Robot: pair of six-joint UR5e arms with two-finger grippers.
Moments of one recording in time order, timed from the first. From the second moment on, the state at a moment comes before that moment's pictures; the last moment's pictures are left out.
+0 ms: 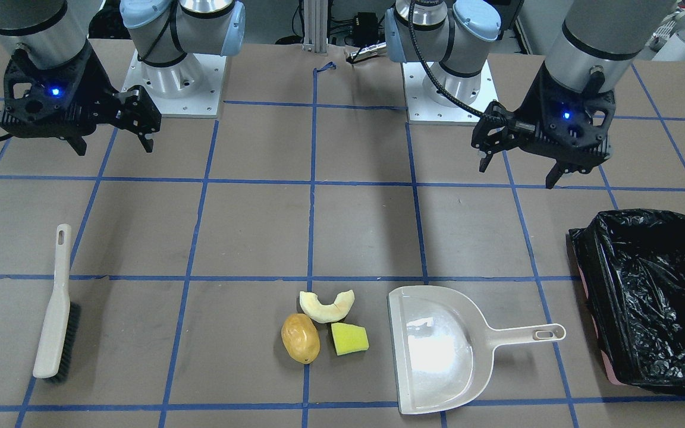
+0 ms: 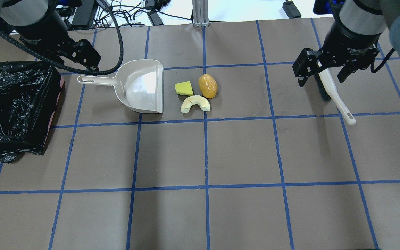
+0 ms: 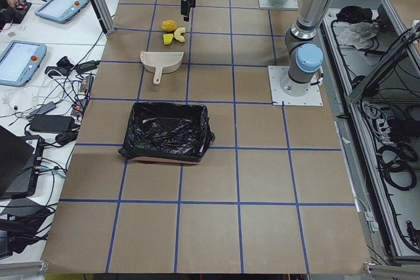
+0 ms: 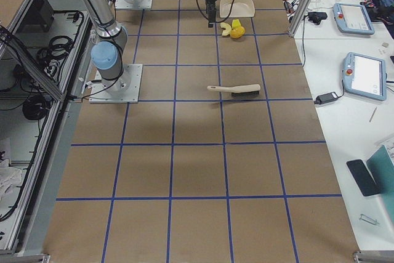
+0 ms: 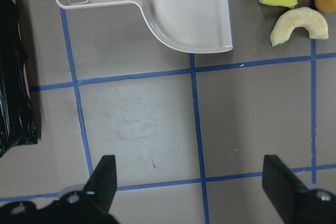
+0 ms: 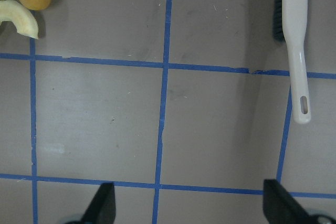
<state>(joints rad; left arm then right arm) -1.49 -1.62 -1.51 -1.53 1.58 0.44 1.49 -1.61 1.62 -1.58 -1.56 -0.17</state>
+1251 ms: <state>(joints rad) -1.36 -1.96 -1.50 -1.19 1.60 1.65 1.16 -1.35 1.70 -1.81 -1.61 -0.56</state>
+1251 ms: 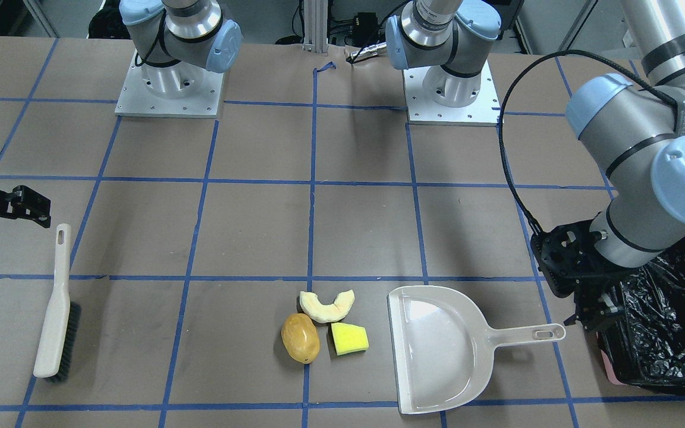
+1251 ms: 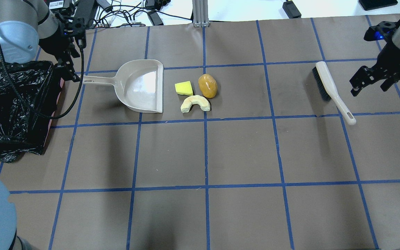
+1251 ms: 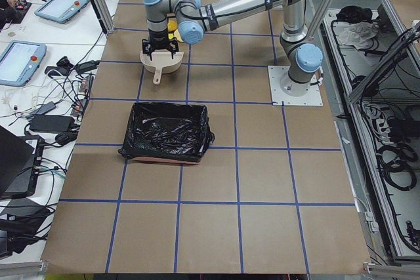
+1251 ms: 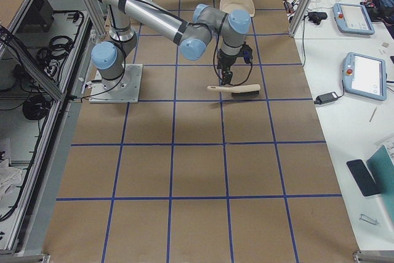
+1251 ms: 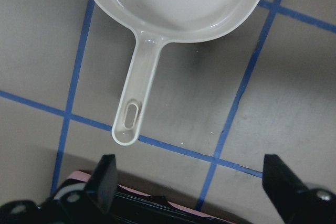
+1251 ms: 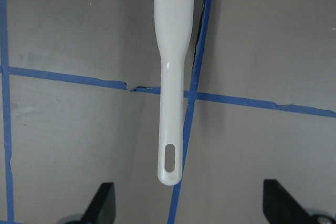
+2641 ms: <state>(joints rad) -1.36 -2.13 -1.49 -1.02 1.60 1.82 1.19 -1.18 1.75 -1.89 -1.63 -0.46</state>
